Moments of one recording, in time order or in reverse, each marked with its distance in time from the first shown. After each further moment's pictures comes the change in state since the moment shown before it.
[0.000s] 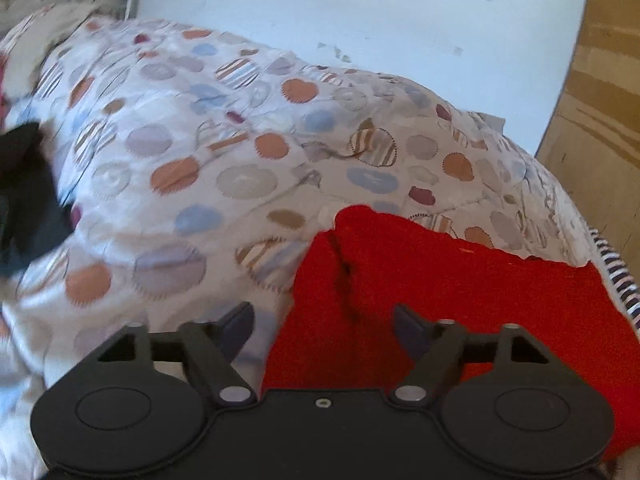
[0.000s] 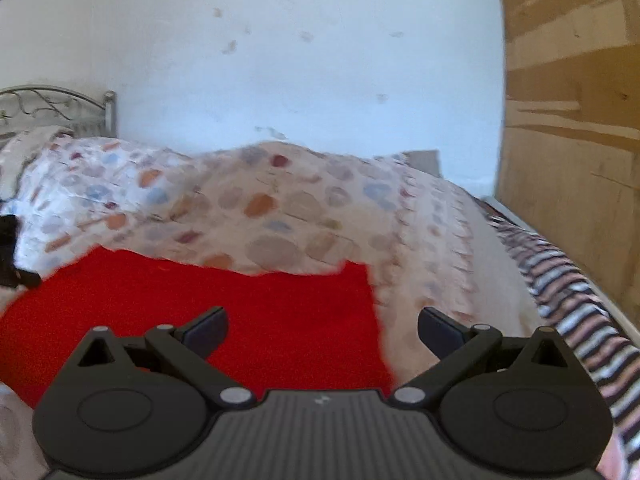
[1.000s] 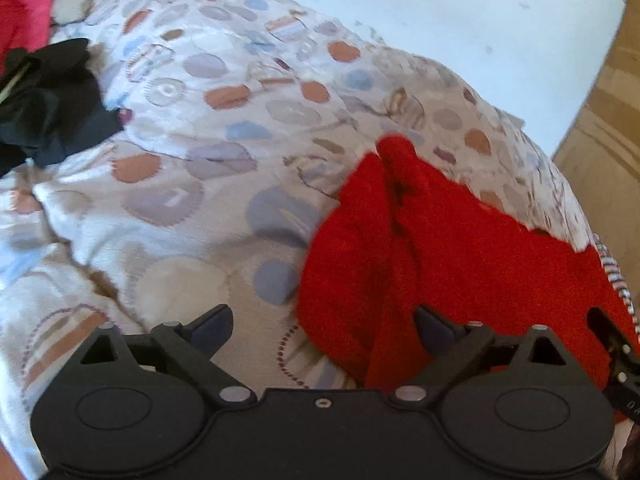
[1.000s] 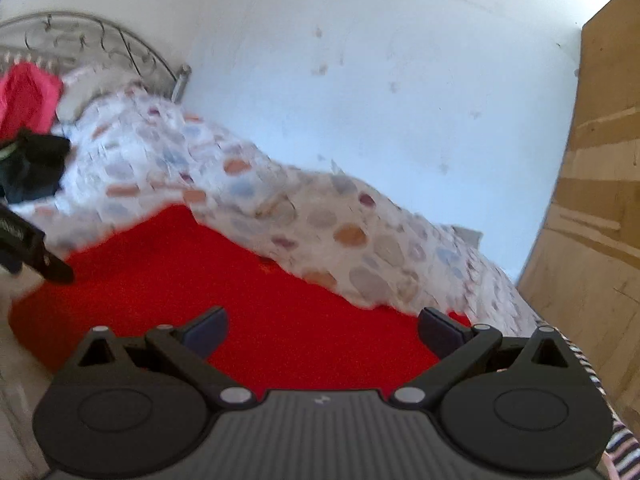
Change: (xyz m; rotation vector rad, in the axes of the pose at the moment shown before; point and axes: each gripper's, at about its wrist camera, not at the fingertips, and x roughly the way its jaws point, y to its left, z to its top) left arm -0.029 0.027 -0.062 -0.140 0.045 0.024; right arm -0.009 0.138 -0.037 -0.331 -0.125 -0.007
